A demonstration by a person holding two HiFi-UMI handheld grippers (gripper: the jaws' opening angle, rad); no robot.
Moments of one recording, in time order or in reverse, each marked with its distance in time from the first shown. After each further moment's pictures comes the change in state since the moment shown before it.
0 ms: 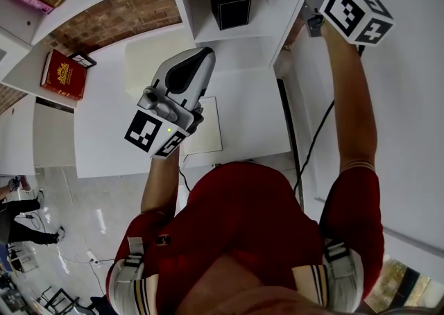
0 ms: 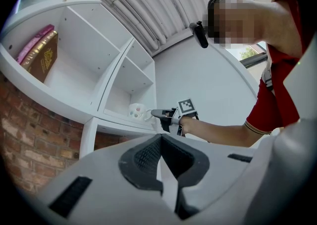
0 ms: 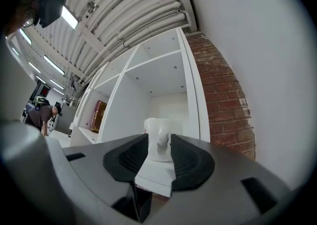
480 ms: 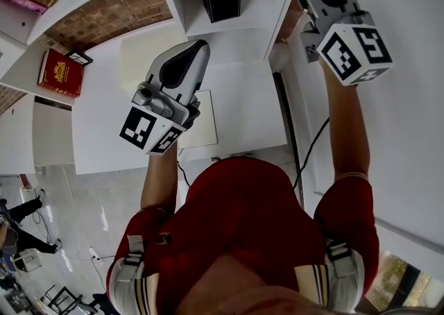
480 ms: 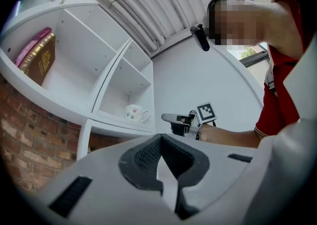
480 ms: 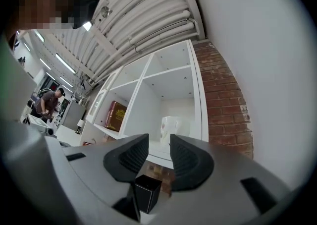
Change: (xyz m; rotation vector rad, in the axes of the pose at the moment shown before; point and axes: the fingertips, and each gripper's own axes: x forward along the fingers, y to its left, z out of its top) left arm 0.008 -0.016 0.004 0.006 -0.013 0.007; right arm -0.070 0.035 -0.009 -0.073 -0.045 0.066
